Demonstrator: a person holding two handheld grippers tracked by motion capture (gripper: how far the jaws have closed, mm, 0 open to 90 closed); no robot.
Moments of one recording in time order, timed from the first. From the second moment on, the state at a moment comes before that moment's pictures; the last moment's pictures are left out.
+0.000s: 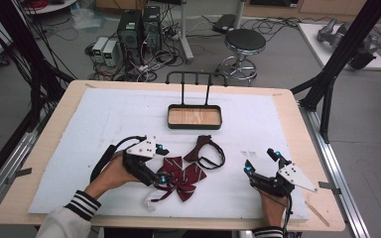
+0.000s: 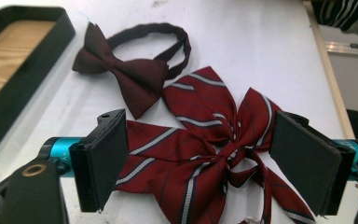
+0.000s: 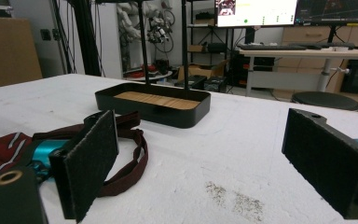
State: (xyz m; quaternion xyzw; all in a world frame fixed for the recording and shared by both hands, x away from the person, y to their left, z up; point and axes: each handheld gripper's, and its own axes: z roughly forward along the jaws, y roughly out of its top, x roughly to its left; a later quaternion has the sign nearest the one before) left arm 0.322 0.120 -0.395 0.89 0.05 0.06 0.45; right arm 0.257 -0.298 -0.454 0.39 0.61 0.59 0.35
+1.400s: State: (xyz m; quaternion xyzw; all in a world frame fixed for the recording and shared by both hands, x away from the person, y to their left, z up) left arm 0.330 0.077 -0.413 0.96 -0.01 0.03 0.28; right arm 0.257 -0.298 -0.454 0.39 0.61 0.59 0.35
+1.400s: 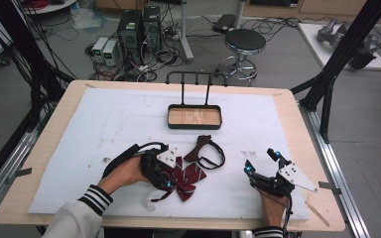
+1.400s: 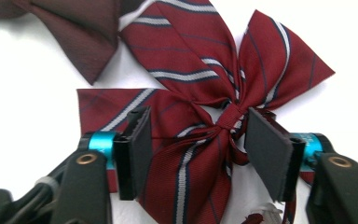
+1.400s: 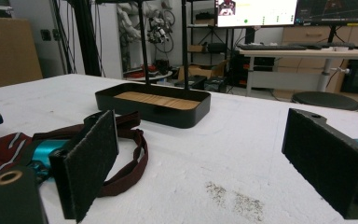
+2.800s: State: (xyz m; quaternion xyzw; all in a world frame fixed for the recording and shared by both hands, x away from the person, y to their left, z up) left arm 0.330 0.085 -0.414 0.96 0.02 0.00 0.28; right arm 0.257 -0.298 -0.454 0.39 0.61 0.59 0.35
